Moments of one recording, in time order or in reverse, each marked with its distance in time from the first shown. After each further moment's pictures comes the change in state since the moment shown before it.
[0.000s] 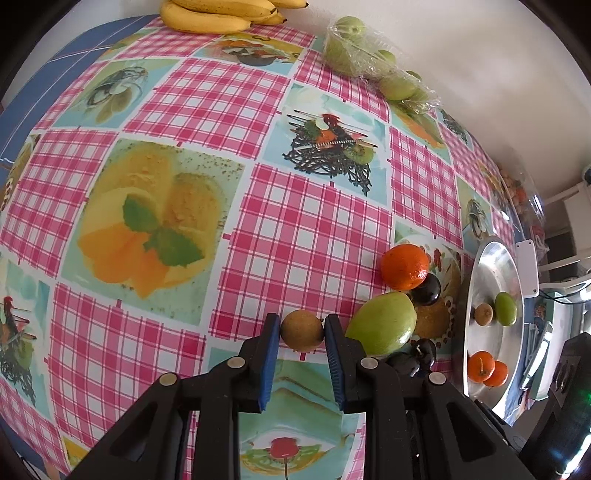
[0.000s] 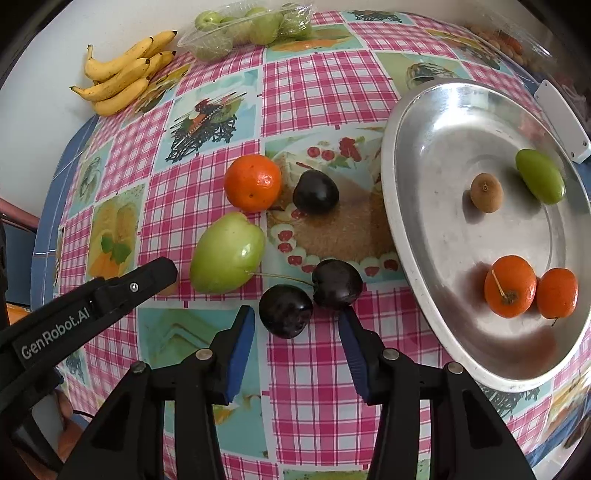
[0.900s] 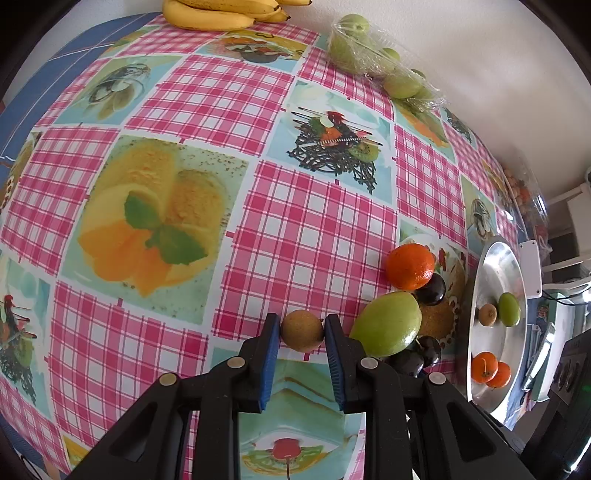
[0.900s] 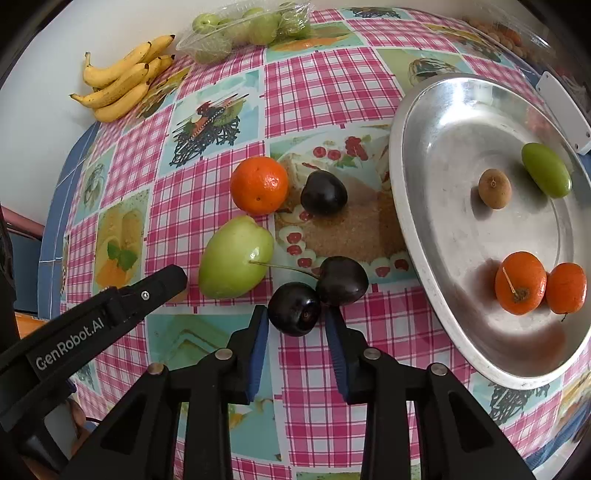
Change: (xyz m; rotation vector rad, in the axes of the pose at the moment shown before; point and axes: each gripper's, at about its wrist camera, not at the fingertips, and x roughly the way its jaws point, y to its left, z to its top) left arm 0.002 0.001 0.000 -0.008 0.006 0.008; right arm 0.003 0.003 0.002 0.030 0.009 0.046
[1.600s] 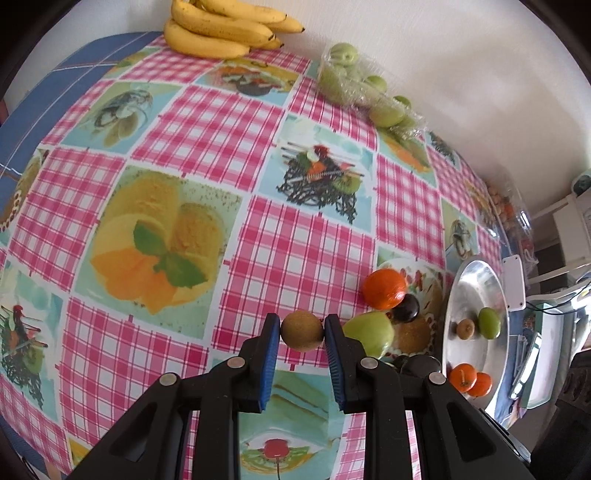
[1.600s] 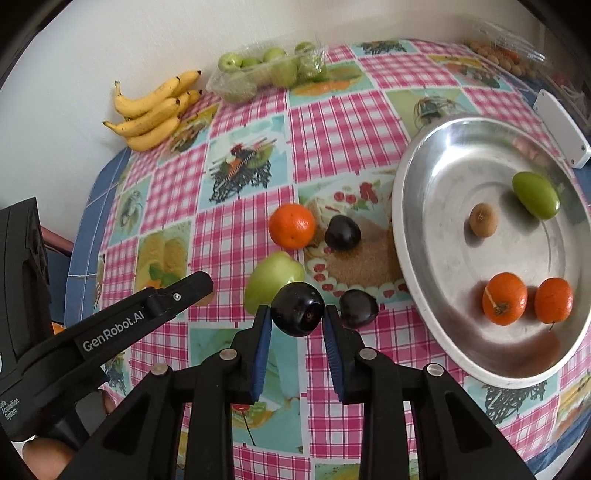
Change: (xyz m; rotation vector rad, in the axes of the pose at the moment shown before) left arm -0.029 -0.002 0.007 -0.002 -0.080 -0.042; right arm -0.044 0.001 0.001 -0.004 -0.119 0.081
